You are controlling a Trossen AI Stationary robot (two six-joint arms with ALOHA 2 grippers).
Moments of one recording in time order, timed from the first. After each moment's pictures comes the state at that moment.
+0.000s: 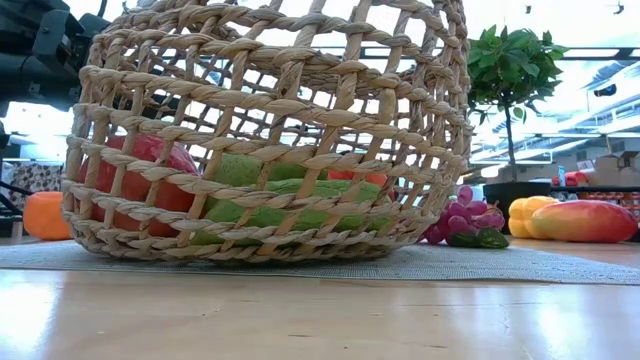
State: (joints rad) left arm 0.00 0.32 0.01 0.29 -0.11 -0.17; right arm 0.37 1.68 1.27 0.42 0.84 -1.27
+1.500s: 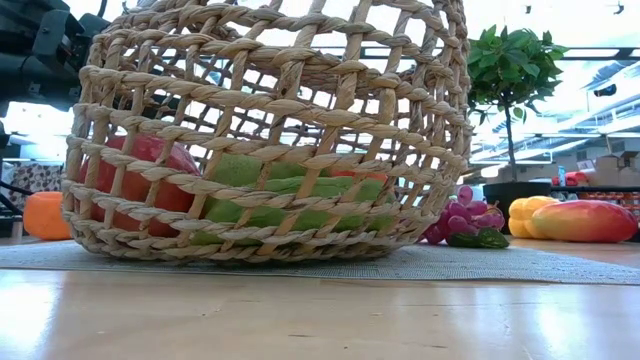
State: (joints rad) left arm 0.00 0.32 0.01 0.29 -0.11 -0.17; right arm 0.38 1.63 1.33 0.06 0.80 -0.50
